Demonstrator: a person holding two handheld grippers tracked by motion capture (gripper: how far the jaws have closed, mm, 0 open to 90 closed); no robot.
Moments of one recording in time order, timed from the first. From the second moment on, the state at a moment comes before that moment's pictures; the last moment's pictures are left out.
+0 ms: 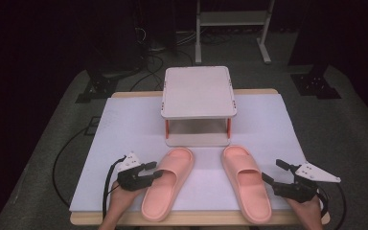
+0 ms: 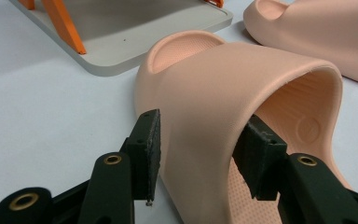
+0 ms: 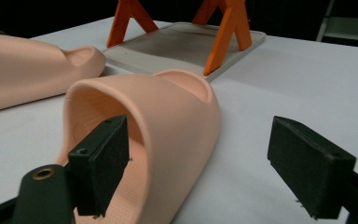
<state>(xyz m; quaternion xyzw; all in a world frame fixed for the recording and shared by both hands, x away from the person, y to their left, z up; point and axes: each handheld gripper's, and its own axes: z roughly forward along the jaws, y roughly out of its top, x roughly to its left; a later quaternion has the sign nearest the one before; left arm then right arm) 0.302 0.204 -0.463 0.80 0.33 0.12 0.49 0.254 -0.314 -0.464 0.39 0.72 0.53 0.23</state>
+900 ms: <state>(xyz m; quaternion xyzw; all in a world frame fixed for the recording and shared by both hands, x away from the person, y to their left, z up) 0.302 0.196 -0.466 0.80 0.32 0.13 0.48 0.264 -0.278 -0.474 0.37 0.76 0.47 0.24</state>
